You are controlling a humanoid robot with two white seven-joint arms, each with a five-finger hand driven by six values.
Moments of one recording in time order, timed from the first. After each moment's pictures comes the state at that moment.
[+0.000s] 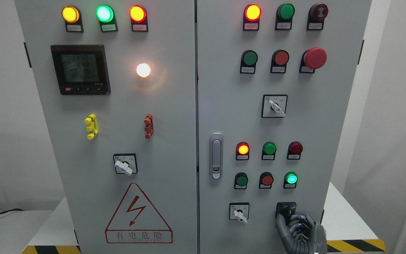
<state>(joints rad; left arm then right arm) -0.04 -0.09 0.08 0.06 0.00 -0.16 0.06 -0.26 0.13 0.05 -1.63 0.18 0.24 -0.35</state>
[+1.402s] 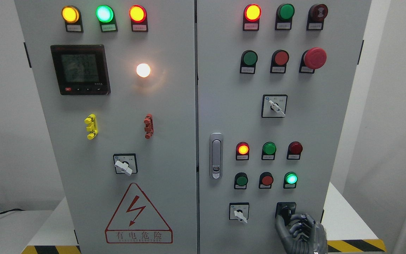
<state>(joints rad) -0.04 -0.09 0.08 0.06 0.00 -0.16 0.06 -0.25 0.13 0.04 -1.62 0.24 0.23 -0.33</state>
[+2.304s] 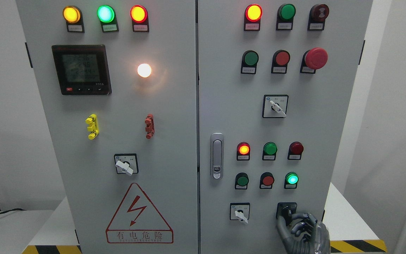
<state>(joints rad) -0.04 -0.09 0.08 0.06 0.00 -0.16 0.06 -0.25 0.13 0.04 -1.62 0.32 0.22 -0.33</state>
